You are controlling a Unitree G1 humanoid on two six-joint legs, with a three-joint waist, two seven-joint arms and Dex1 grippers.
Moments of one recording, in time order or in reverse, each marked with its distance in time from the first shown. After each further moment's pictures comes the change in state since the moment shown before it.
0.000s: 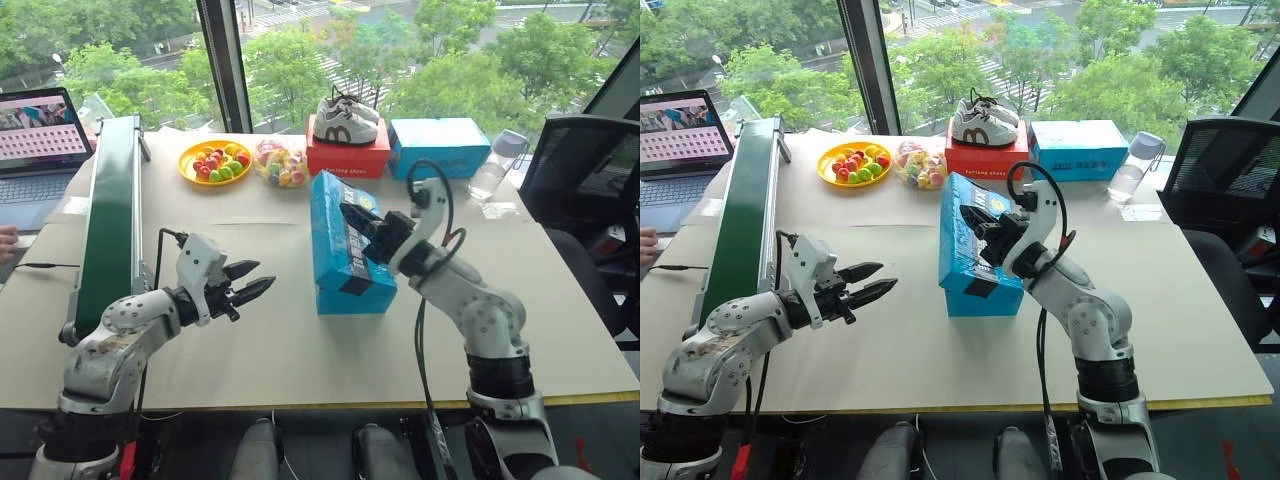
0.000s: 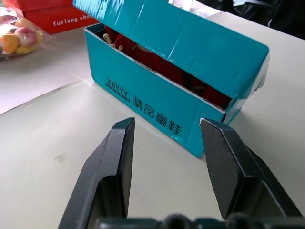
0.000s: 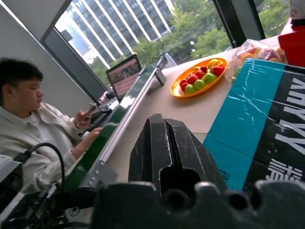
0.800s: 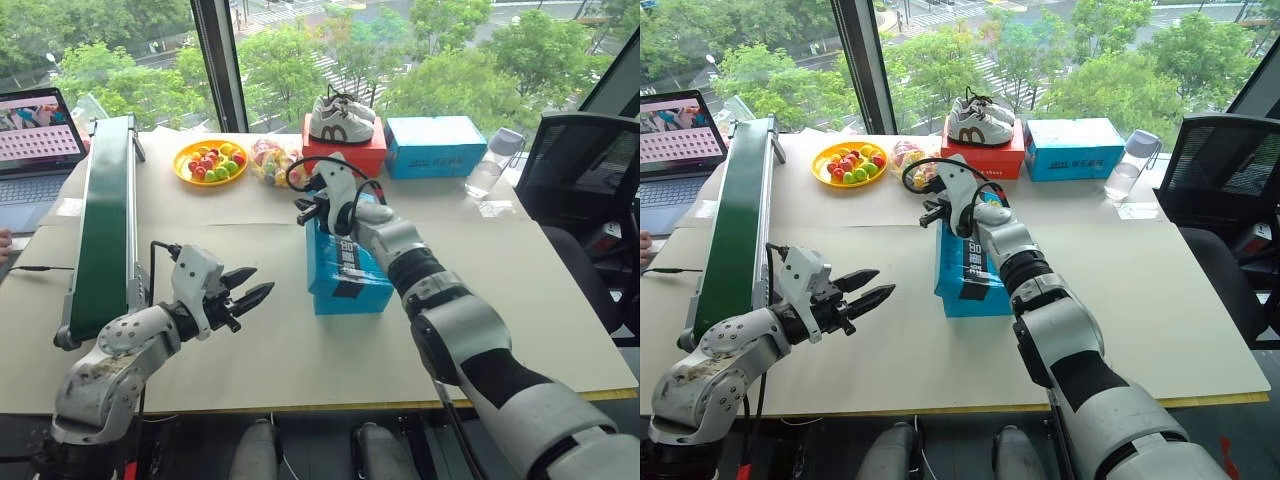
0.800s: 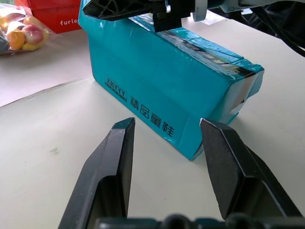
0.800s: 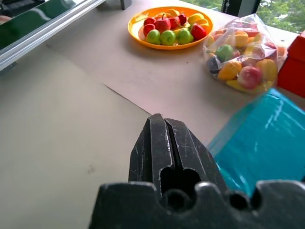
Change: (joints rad) left arm 0.103 -0.032 0.044 -0.157 -0.038 0.059 0.108; right arm -0.647 0.185 0.122 1.258 -0.693 -0.525 0.341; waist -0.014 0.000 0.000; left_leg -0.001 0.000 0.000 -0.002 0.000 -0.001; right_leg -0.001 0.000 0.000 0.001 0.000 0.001
